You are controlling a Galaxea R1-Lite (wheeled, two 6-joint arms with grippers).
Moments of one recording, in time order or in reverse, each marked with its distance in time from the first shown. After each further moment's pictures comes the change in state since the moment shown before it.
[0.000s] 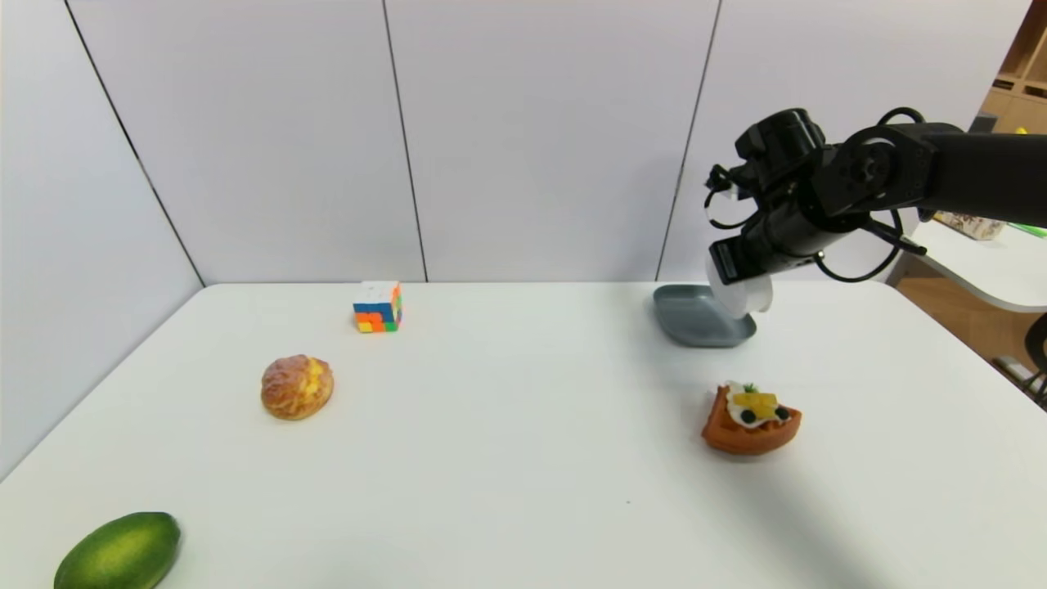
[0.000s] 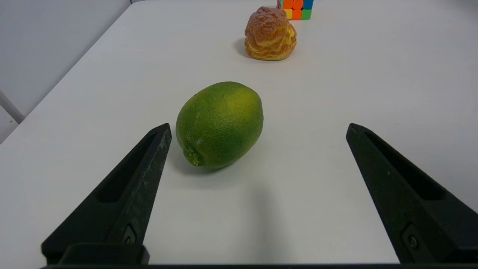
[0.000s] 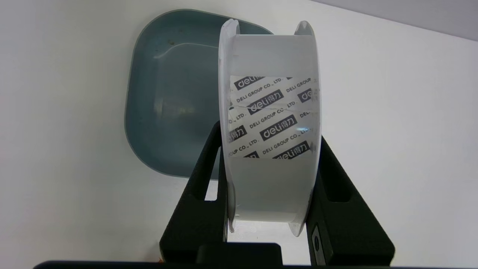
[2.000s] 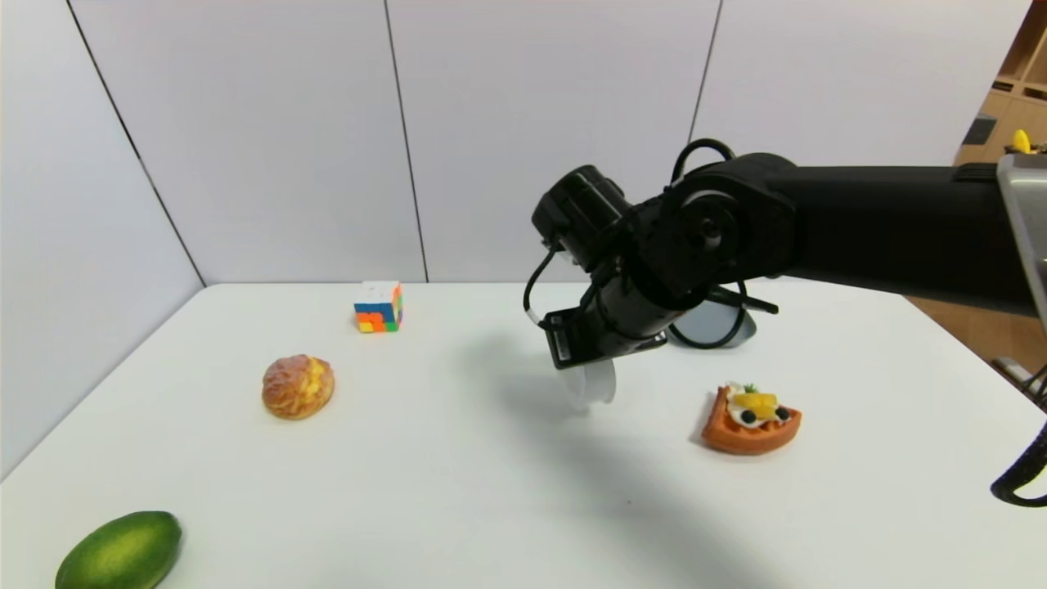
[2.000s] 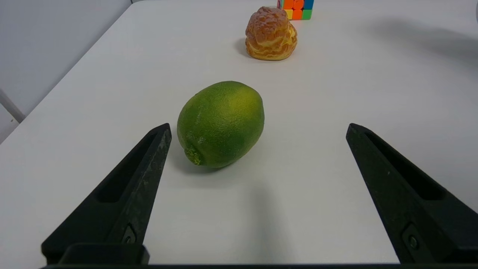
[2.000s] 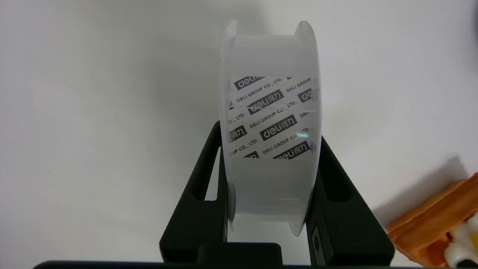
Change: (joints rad) left arm 0.000 0.000 0.000 0.000 0.000 0.000; right arm 0.493 0.011 -0.001 0.152 0.026 0.421
